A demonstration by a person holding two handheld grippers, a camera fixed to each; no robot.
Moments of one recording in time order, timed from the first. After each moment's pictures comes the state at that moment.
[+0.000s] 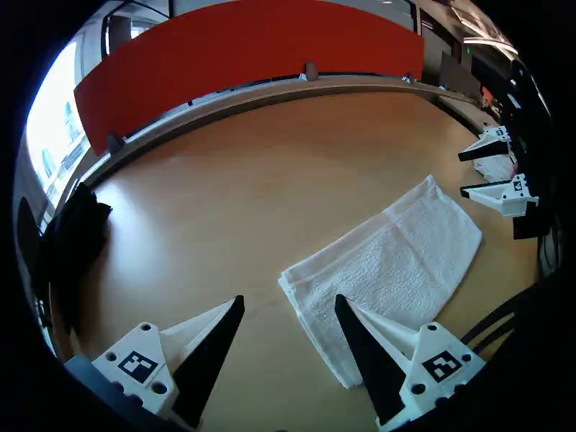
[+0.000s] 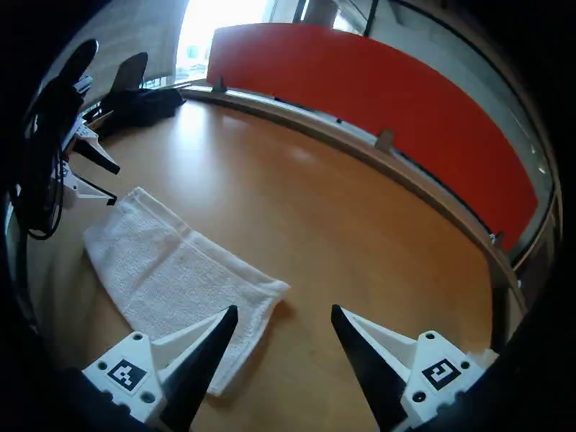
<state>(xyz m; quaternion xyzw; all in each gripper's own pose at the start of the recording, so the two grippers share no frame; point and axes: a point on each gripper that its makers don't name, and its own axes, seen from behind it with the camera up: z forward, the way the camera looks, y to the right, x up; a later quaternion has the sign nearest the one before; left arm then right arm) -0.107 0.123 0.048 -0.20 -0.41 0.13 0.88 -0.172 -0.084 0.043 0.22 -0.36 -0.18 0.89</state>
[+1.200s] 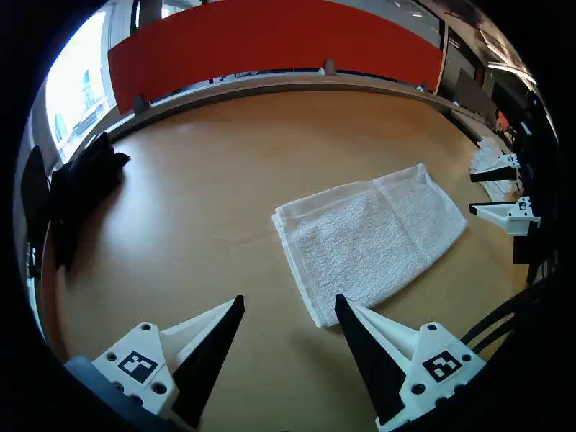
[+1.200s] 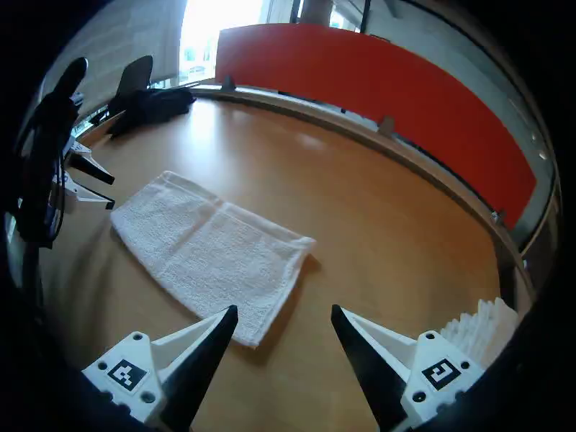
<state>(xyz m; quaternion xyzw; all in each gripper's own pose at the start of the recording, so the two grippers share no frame) -0.113 0.106 -0.030 -0.16 -0.44 0.07 0.88 -0.172 -0.085 -0.025 0.23 -0.38 -0.15 0.88</state>
